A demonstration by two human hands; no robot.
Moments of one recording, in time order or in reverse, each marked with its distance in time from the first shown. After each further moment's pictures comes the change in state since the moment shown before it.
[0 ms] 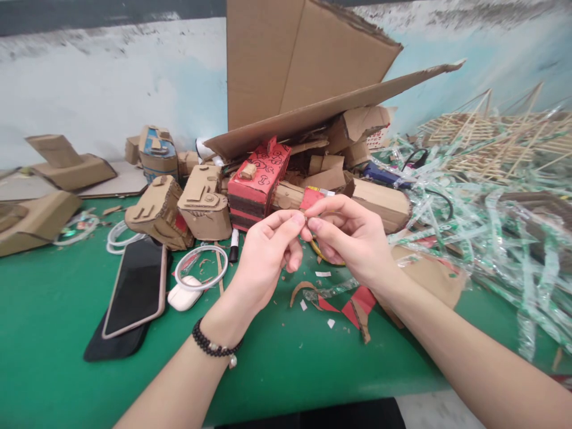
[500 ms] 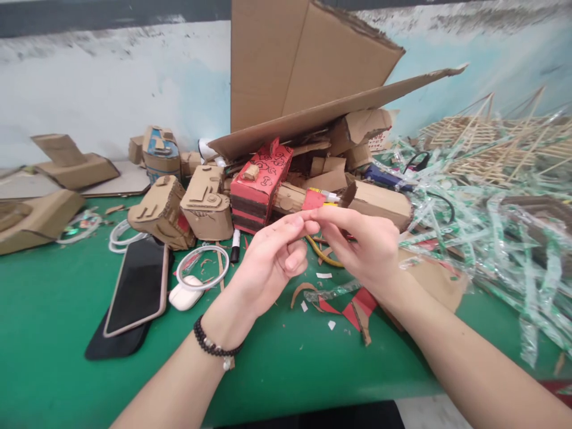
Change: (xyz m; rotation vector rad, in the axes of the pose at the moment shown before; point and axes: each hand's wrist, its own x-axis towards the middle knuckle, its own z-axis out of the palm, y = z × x) left_hand -0.005 0.005 -0.002 -0.291 -0.134 -0.153; right_hand 0.002 0.004 -0.018 -0.944 0.108 -0.764
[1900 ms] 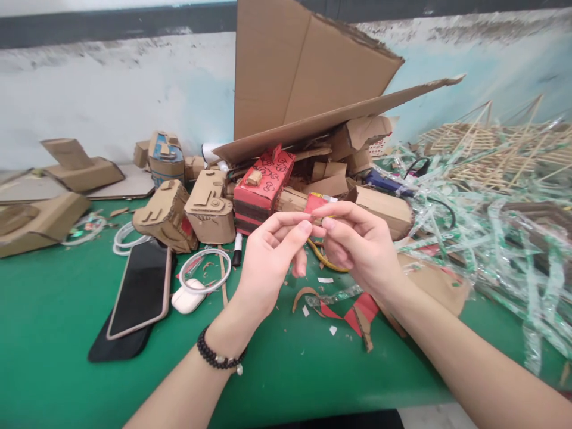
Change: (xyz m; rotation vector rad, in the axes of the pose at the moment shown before) left_hand 0.001 -0.006 0.005 0.310 0.149 0.284; right_hand 0.005 -0.015 0.004 1.073 -0.041 0.857
